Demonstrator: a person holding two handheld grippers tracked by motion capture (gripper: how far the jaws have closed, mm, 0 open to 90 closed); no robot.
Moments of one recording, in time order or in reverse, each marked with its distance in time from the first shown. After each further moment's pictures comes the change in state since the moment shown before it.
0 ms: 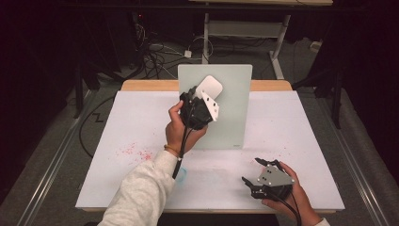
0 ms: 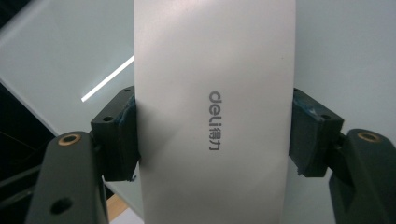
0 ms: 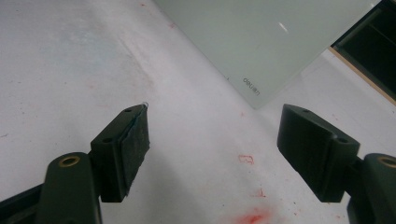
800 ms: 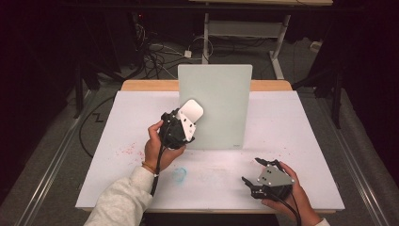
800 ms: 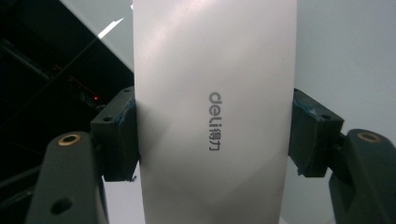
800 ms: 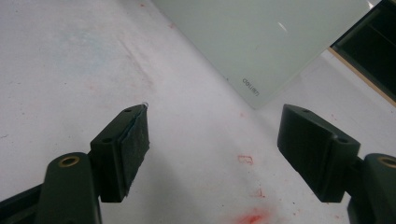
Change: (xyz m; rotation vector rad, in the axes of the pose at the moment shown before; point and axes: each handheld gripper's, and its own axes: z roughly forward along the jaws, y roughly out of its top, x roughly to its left) left arm 0.019 -0.071 -0.020 0.073 -0.145 0.001; right arm 0.000 0.001 0.000 -0.004 -0.008 -0.004
